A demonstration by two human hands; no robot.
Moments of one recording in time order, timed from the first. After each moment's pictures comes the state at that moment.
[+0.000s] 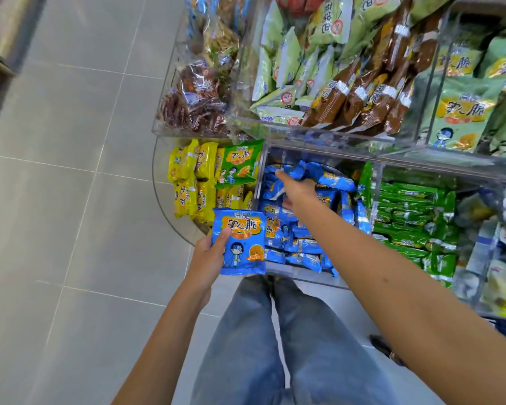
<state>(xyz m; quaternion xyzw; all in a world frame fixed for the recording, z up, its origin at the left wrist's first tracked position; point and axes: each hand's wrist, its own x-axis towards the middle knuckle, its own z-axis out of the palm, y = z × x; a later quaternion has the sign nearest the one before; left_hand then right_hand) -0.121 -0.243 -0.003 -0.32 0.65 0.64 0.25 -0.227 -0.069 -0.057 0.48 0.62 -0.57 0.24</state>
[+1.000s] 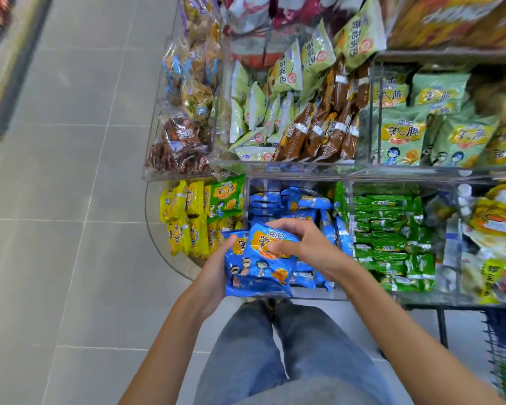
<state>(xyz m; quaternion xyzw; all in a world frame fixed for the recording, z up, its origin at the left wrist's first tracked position) -0.151 -0.229 0.032 -0.24 0.53 0.70 0.42 -0.146 -0.039 0.051 0.15 0.64 -0.70 0.28</state>
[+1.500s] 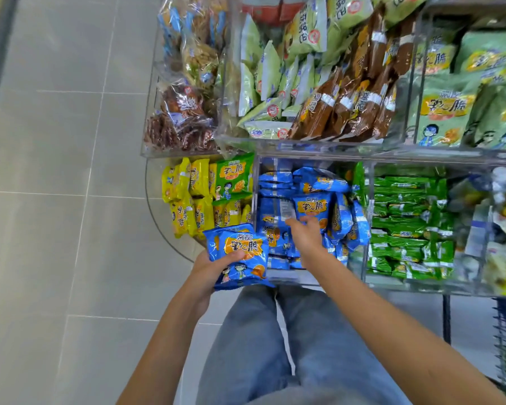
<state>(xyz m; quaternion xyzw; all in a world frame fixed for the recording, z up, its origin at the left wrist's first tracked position) -0.144 -0.262 0.001 -0.31 0.59 0.63 0.39 -0.159 -0.077 -0.041 0.50 0.61 -0.58 0.21</state>
